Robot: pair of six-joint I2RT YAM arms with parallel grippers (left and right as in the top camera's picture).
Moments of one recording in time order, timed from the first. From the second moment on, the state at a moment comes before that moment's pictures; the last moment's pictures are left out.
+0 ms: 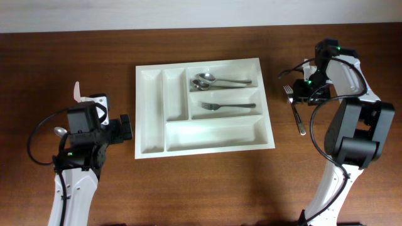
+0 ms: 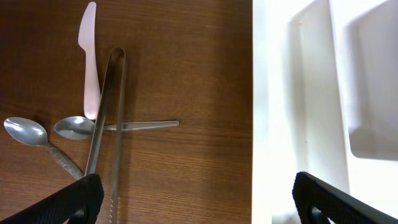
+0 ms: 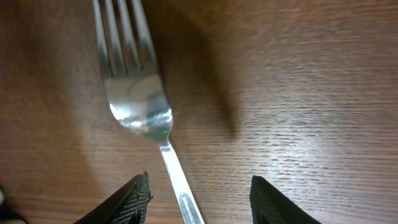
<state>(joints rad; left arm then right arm) 0.10 1.16 0.80 -0.49 -0.02 -0.03 -0.19 2.25 1.80 -1.14 -0.07 -0.14</state>
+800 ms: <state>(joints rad) 0.10 1.16 0.80 -0.49 -0.02 -0.03 -0.12 2.23 1.68 -1.01 -0.03 -0.08</state>
